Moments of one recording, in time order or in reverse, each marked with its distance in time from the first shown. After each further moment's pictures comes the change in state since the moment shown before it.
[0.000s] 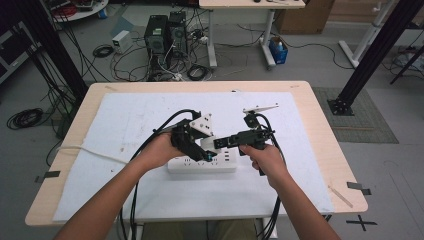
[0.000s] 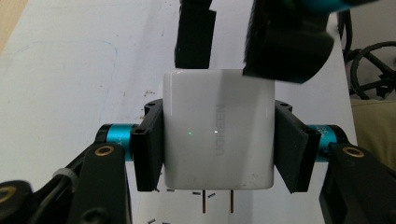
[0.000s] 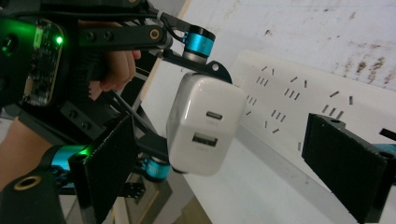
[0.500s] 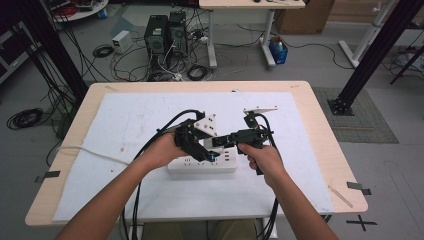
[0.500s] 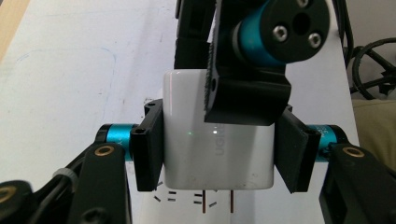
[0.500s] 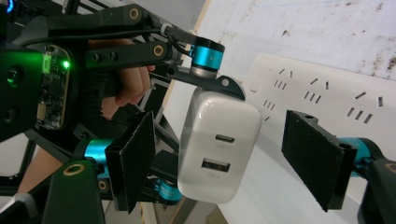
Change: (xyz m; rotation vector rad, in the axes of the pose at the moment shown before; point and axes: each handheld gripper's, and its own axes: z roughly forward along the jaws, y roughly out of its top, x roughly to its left) left arm -0.001 0.006 0.005 0.003 0.003 0.018; right arm -0.011 0.000 0.005 -0.022 0.103 0.075
